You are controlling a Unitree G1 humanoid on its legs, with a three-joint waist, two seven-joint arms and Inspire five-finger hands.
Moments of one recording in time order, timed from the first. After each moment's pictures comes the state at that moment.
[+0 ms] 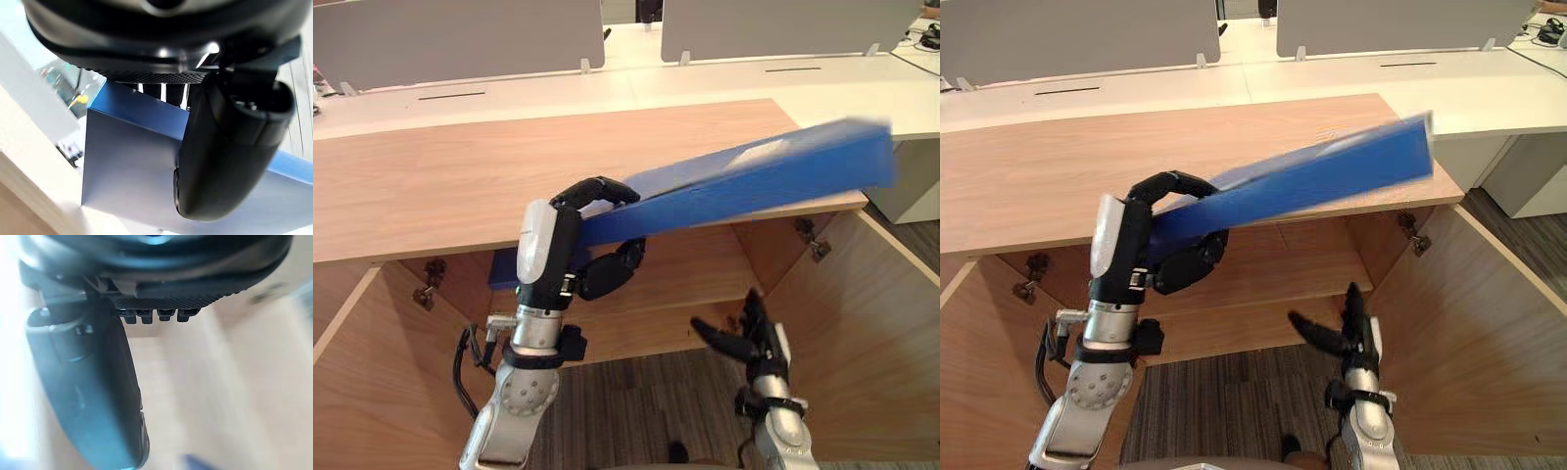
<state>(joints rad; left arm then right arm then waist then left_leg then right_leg) 0.19 0.20 -0.18 -0.54 0.38 -0.29 0.23 0.32 -0.01 -0.07 -0.03 0.19 -0.20 -0.07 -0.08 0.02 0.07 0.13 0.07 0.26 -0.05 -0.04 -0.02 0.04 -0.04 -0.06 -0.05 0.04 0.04</state>
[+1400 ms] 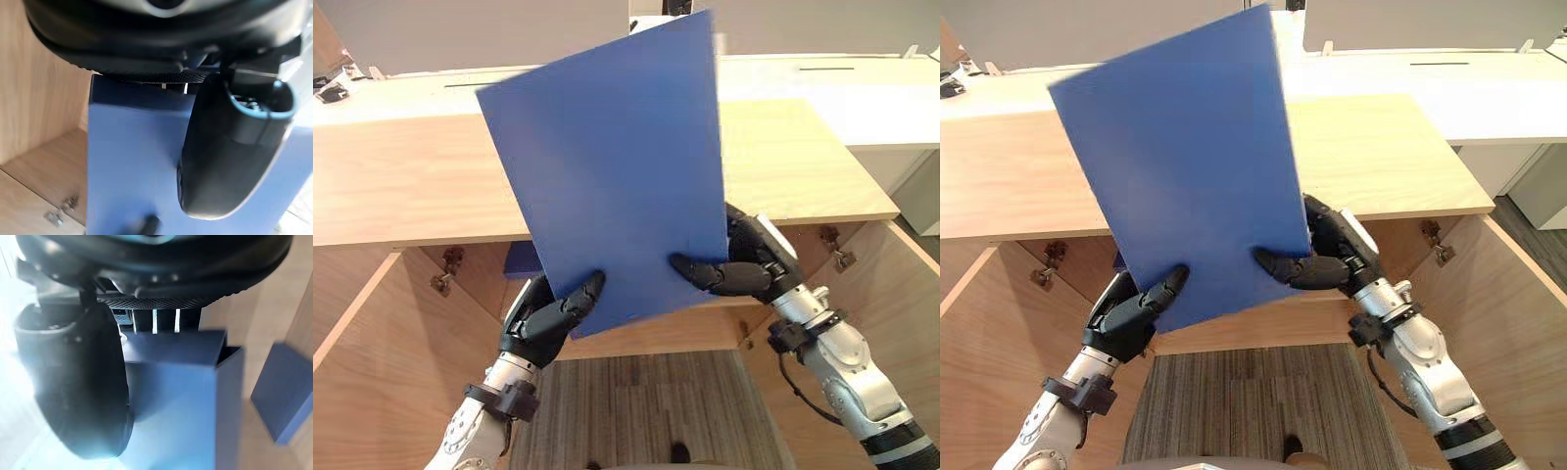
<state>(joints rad) 0.40 0.50 -0.22 -0.38 -0.91 -0.18 -0.16 0.01 -0.62 0.21 -0.20 0.59 -0.24 0.21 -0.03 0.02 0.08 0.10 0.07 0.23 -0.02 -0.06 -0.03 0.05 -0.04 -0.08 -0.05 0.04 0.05</state>
